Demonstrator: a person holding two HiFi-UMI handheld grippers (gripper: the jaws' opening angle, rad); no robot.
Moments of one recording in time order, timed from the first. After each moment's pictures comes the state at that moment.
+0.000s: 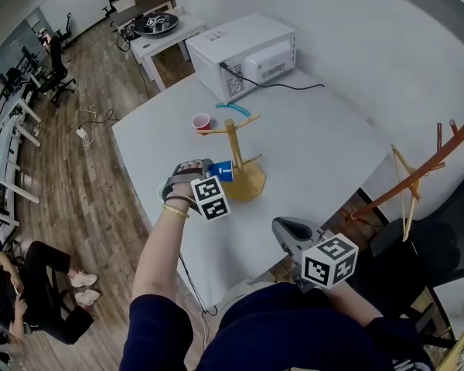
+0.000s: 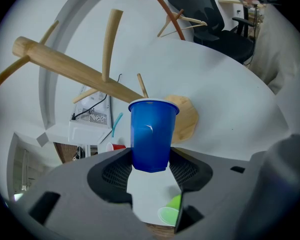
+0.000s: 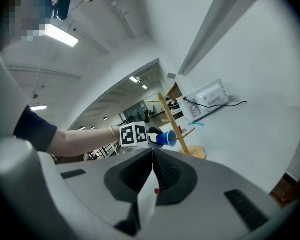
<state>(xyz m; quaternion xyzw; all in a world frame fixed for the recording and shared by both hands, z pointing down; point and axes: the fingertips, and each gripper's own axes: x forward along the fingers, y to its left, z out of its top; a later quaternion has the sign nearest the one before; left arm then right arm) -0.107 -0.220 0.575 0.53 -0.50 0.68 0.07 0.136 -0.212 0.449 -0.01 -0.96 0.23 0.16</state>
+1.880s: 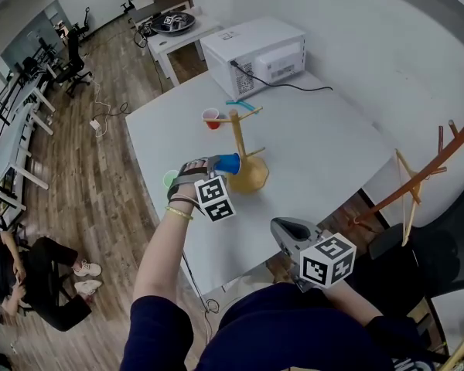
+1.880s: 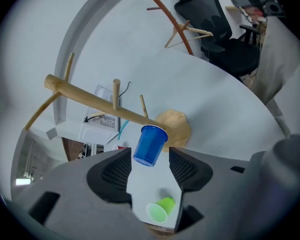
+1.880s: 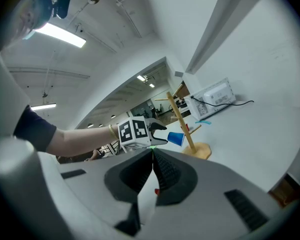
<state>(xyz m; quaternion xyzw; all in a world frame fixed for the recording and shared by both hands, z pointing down) -0.064 -0.208 0.542 0.52 -0.56 0.64 0.05 0.162 -0.192 0.444 -0.06 -0.96 0.22 0.16</state>
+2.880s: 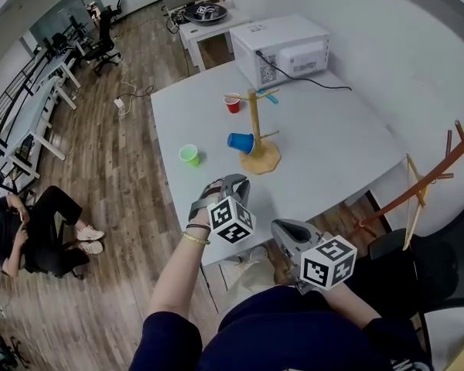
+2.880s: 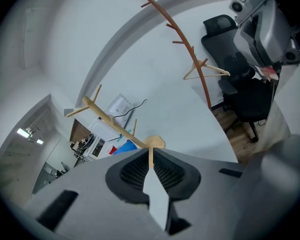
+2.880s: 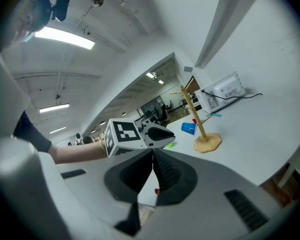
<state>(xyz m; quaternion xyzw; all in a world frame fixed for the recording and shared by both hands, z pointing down) 0.067 -0.170 0.516 0.53 -0.70 0.47 0.06 0.215 -0.147 0.447 -0.13 -0.95 0.22 0.16</state>
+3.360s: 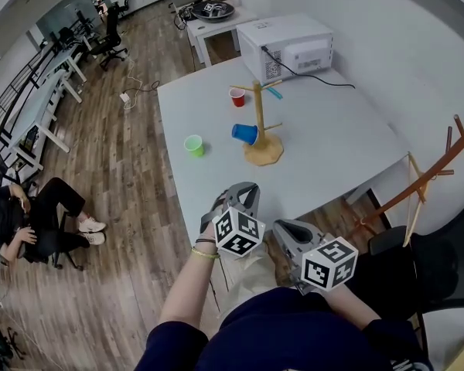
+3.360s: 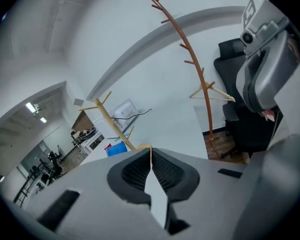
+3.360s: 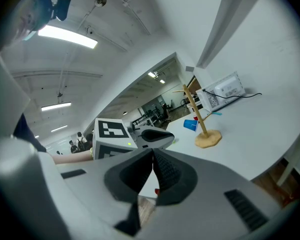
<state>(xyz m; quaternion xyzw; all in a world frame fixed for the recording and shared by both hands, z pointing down) 0.128 -0.155 0.502 0.53 -0.76 0.35 0.08 0.243 -0.131 0.449 -0.13 -0.95 0.22 0.16</state>
